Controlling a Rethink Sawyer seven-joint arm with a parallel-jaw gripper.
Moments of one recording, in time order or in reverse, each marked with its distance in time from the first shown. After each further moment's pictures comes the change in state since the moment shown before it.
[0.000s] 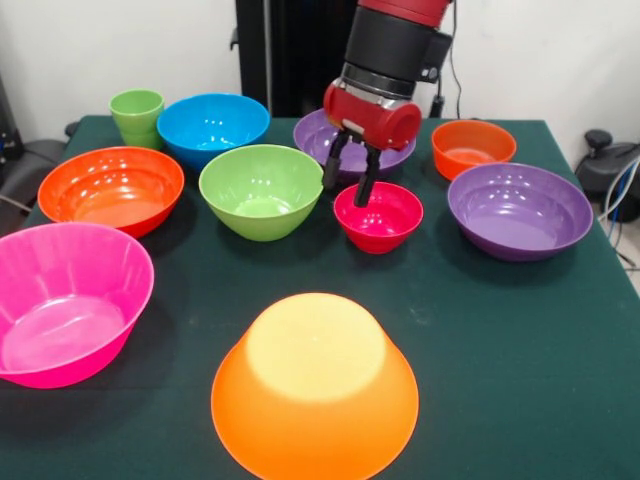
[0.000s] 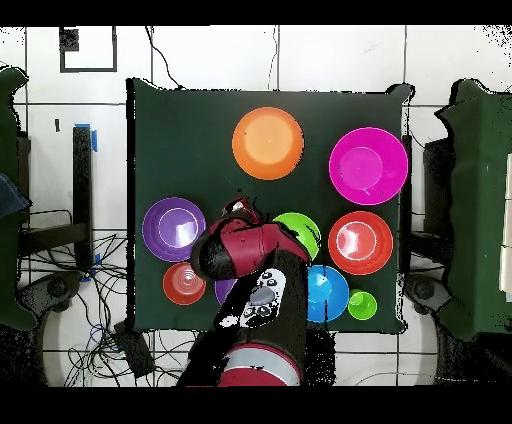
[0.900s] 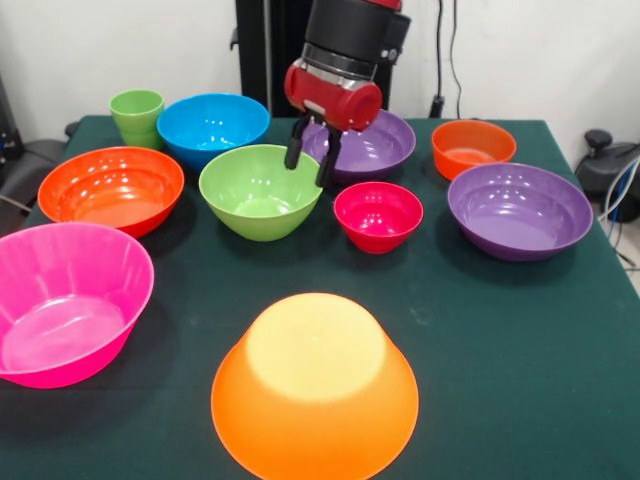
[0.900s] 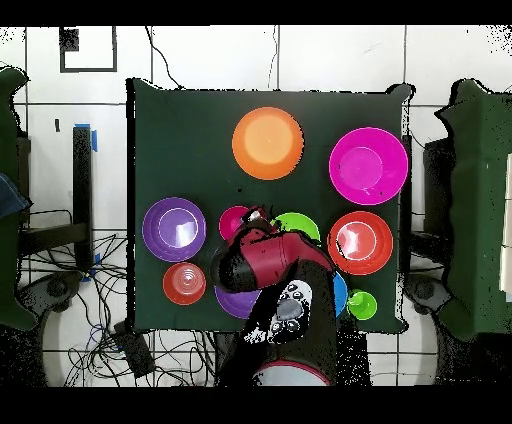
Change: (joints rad) arm -0.082 -0.064 0.026 0.050 -0.136 0.000 0.000
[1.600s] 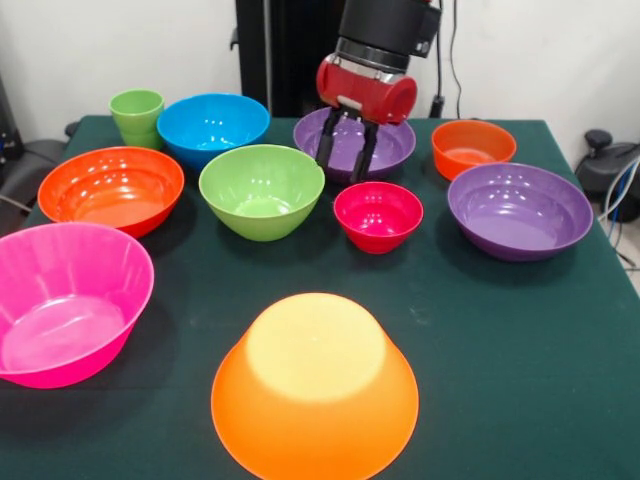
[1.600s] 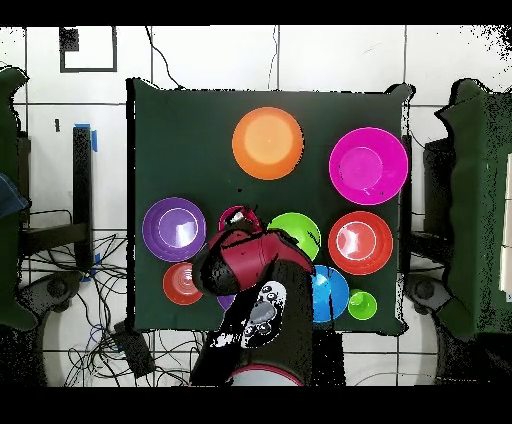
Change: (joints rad) arm 0.063 -0.005 0.002 0.003 -0.002 0.000 0.000
